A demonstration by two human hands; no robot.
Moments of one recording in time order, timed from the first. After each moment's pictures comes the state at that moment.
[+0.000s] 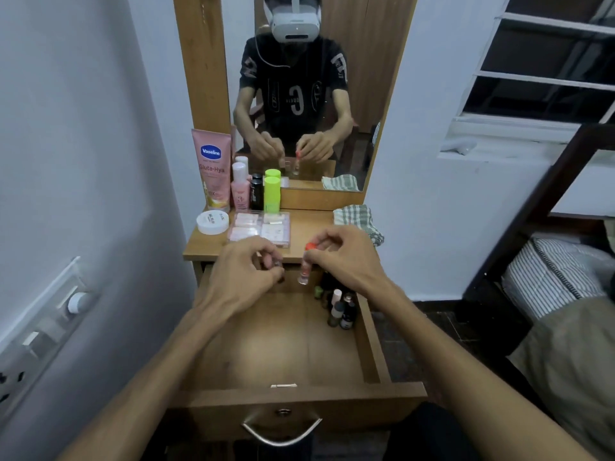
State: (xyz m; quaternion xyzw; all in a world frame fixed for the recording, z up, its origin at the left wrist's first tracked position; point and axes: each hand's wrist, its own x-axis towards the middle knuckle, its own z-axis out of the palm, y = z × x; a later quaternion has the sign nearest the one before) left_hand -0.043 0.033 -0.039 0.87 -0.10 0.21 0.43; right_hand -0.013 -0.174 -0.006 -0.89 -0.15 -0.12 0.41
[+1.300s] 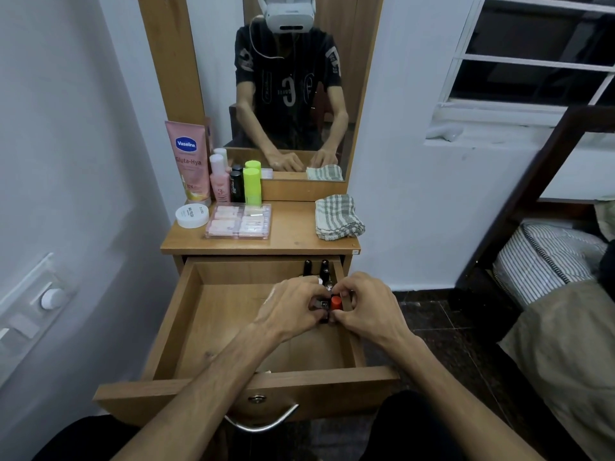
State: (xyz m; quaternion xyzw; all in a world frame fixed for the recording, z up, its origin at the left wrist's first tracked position) left_hand -0.043 -0.072 -0.096 0.94 -0.26 0.11 0.22; right_hand -0.050 -0.258 -0.091 -0.96 -0.14 -0.09 0.21
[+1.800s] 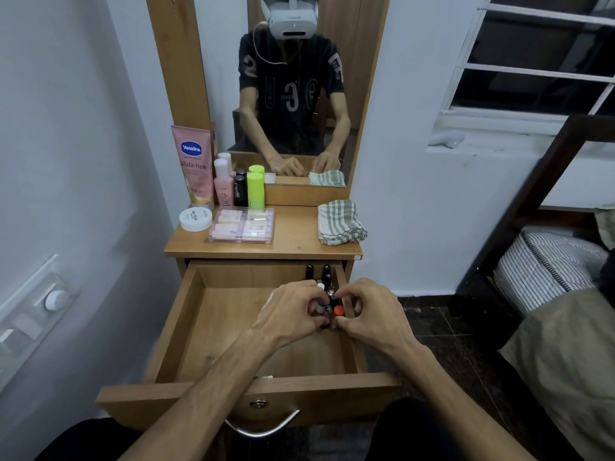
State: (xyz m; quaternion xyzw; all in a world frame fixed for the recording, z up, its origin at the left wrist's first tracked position) left_hand -0.042 -0.066 -0.099 0.93 -0.25 0.11 0.25; right_hand -0.056 -0.260 -0.087 -0.96 -0.15 -0.10 0.23
